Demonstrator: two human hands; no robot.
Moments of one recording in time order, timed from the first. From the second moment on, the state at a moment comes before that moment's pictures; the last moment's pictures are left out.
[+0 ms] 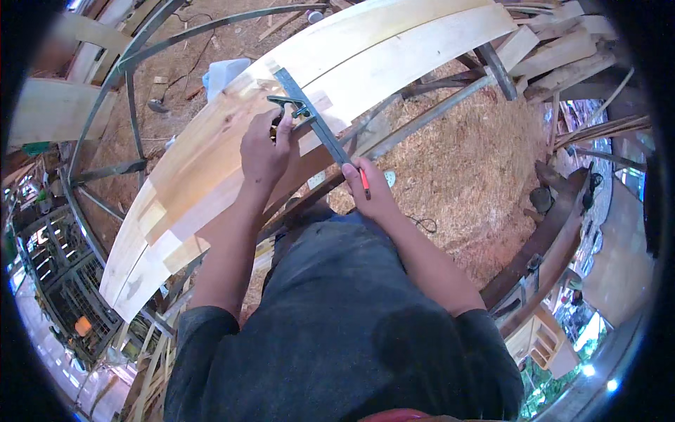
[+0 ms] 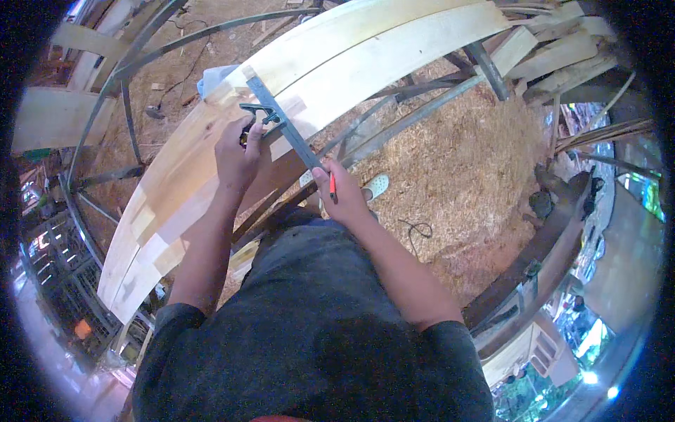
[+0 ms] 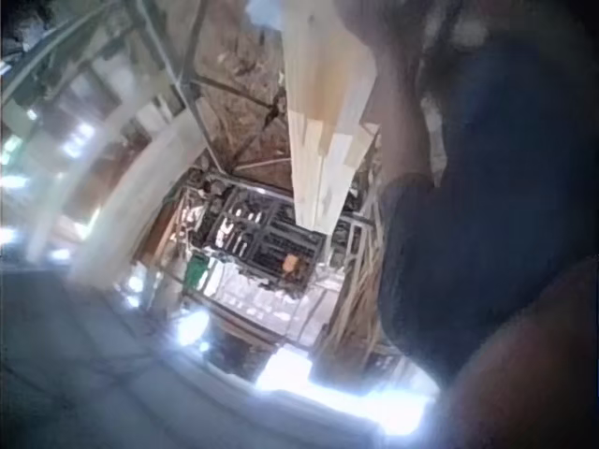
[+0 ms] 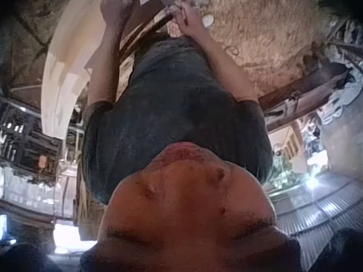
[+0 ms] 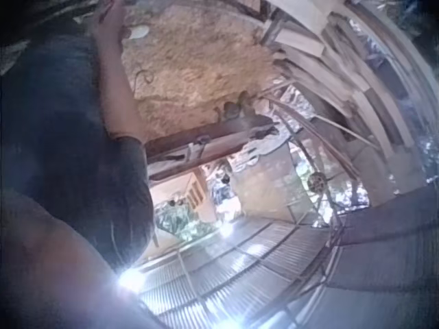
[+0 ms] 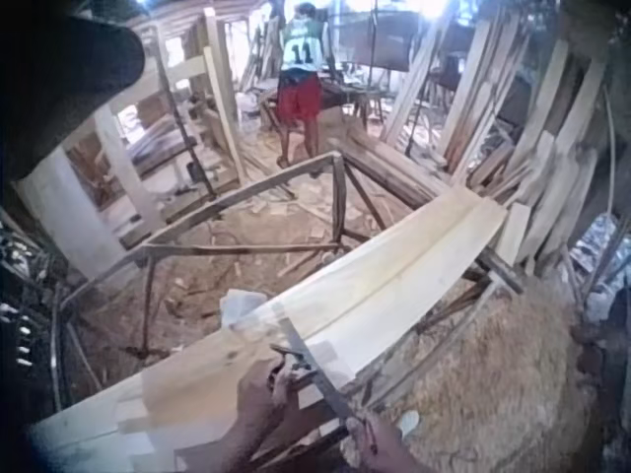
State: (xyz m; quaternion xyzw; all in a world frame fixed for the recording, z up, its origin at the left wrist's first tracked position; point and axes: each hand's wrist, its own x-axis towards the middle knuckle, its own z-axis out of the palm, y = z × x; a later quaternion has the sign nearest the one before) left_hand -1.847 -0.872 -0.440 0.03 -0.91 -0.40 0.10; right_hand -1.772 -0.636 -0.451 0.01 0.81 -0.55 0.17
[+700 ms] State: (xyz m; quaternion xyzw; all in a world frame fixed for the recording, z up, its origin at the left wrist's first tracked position) left_hand -1.847 -0.872 -0.432 0.04 -0.89 -0.44 0.05; right_hand -1.808 -0.591 -0.409 0.08 0.77 -0.62 0.13
